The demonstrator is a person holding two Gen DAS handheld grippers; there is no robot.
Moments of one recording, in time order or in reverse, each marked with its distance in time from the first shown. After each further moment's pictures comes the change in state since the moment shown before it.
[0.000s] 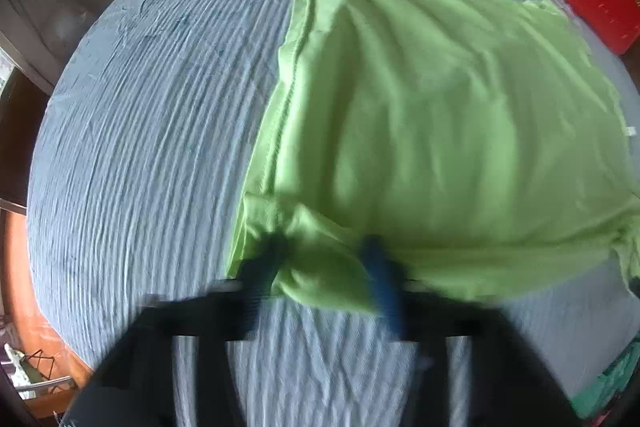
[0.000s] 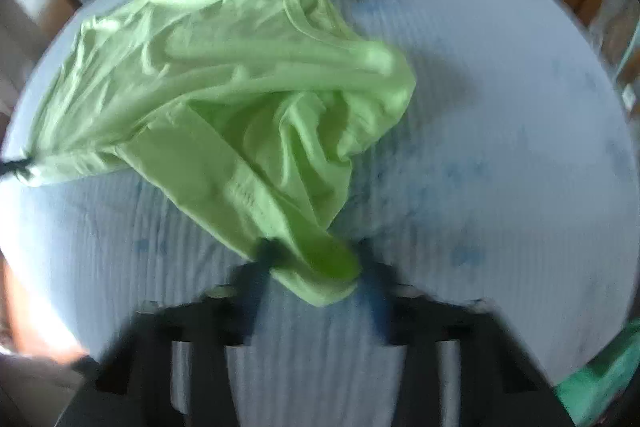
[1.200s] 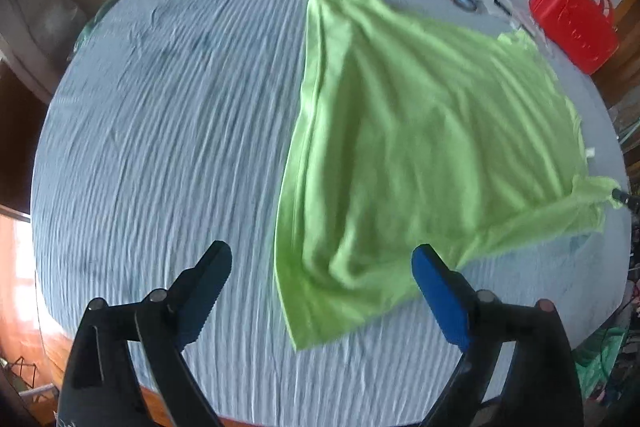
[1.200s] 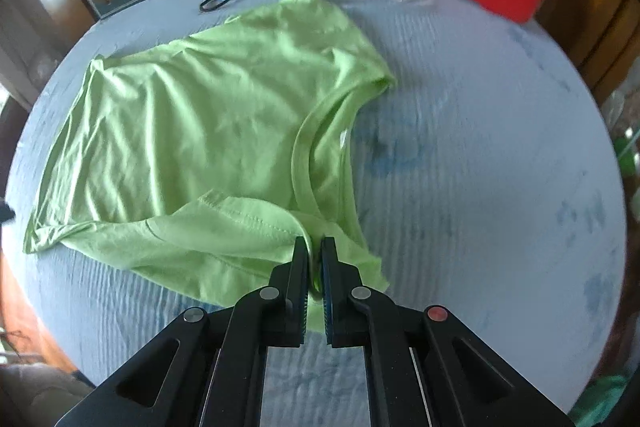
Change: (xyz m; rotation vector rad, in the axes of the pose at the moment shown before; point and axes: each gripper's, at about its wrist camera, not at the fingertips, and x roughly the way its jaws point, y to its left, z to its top) left arm -0.037 0.039 0.004 0.004 0.012 -0.084; right arm -0.021 -0.013 0.127 -0.084 -0.051 0.041
